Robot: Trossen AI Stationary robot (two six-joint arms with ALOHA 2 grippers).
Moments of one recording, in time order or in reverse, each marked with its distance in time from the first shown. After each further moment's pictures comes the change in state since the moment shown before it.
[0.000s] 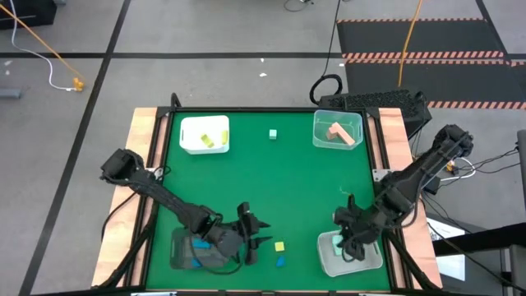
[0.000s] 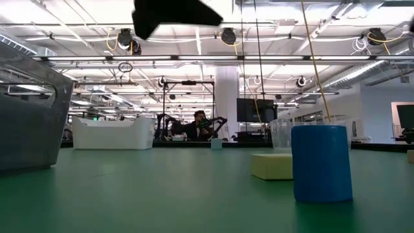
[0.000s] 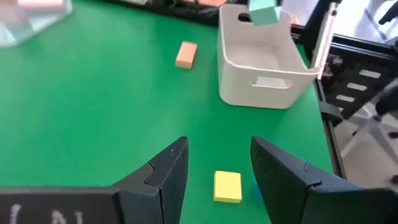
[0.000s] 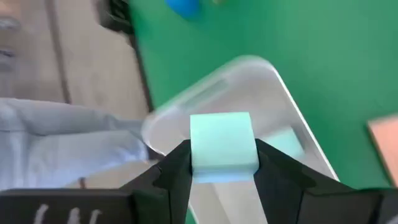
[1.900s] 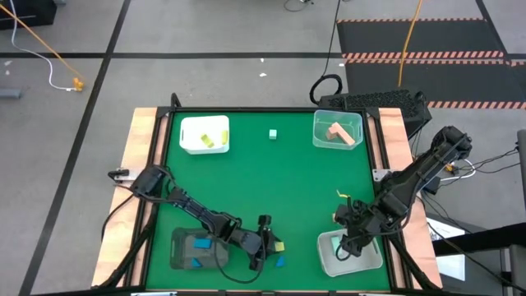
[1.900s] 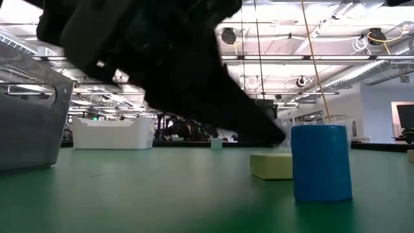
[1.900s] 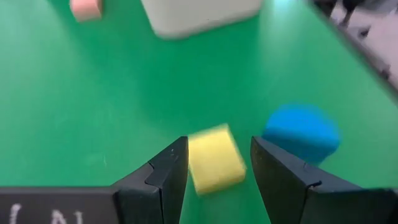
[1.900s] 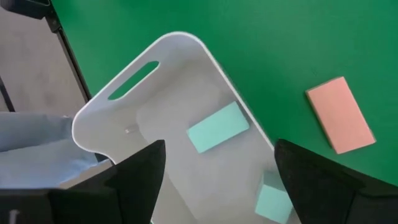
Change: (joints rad) left arm 0.070 0.318 -0.001 0.309 0.309 0.391; right arm 0.005 0.053 -0.001 -0.161 0.009 0.080
